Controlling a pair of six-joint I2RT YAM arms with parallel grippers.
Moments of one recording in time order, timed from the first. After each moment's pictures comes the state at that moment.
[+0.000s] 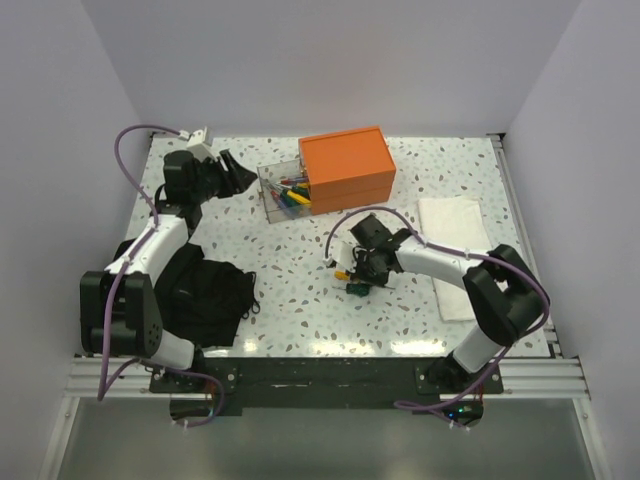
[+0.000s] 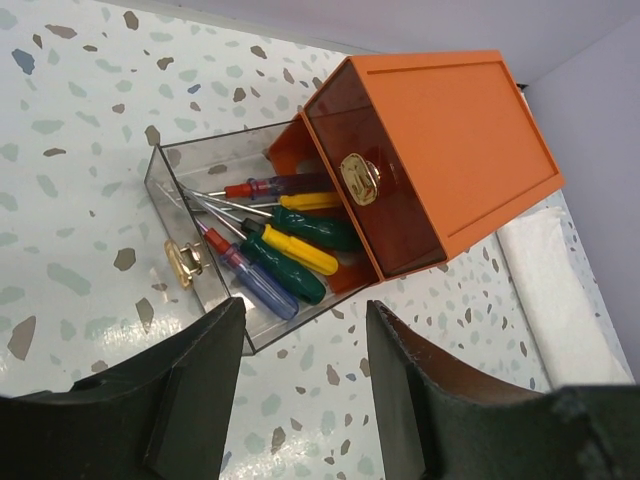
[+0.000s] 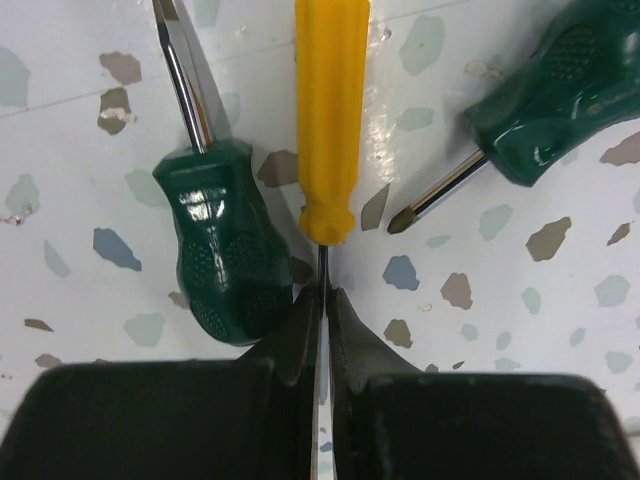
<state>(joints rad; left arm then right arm) -0.04 1.47 1.00 0.14 0.43 -0.44 0.67 1.63 0.93 -0.54 -0.10 -0.67</state>
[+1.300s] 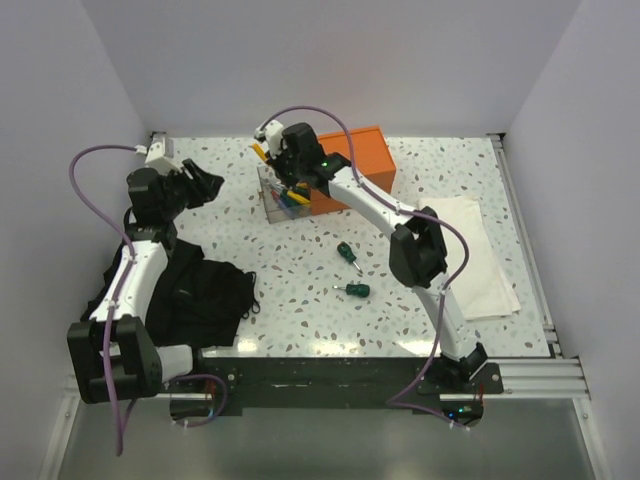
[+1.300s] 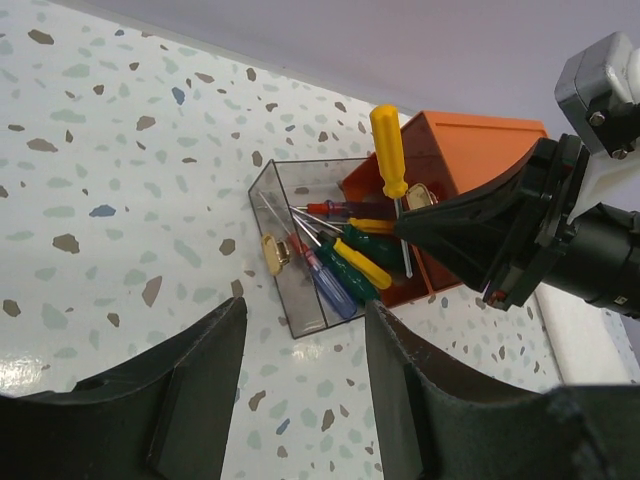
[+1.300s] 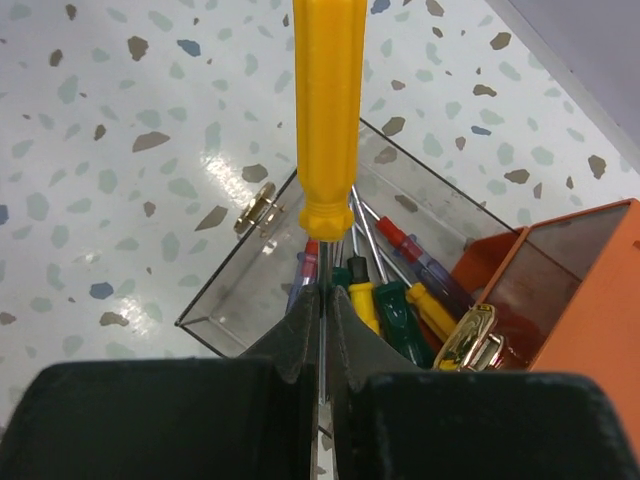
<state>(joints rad) 0.12 1.23 0.86 0.11 0.39 -0.44 0.71 2.36 2.24 -0.42 -0.06 -0.16</state>
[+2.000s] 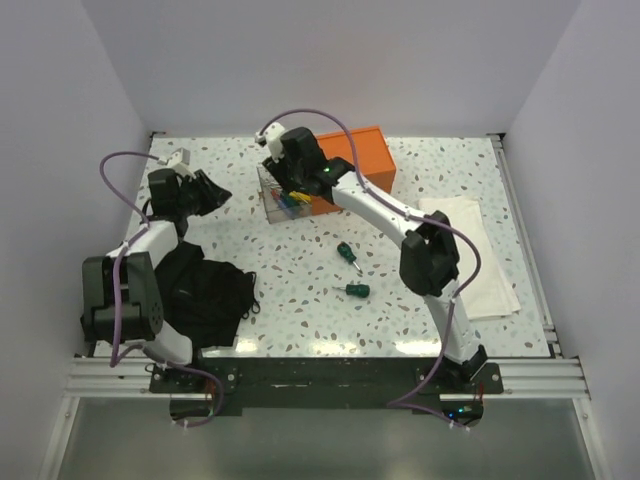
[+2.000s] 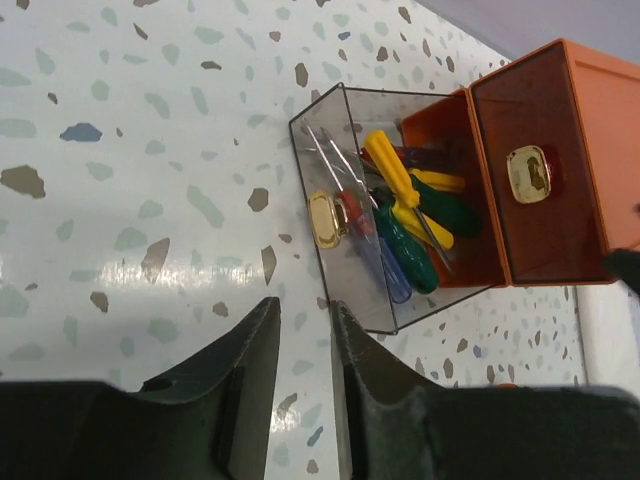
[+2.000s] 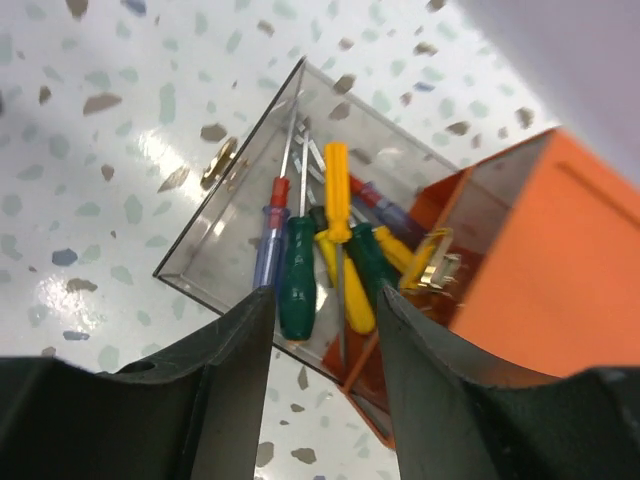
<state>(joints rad) 0.12 1.55 0.88 0.20 0.43 -0.48 0.75 2.24 2.10 -0.43 0.13 -0.20</state>
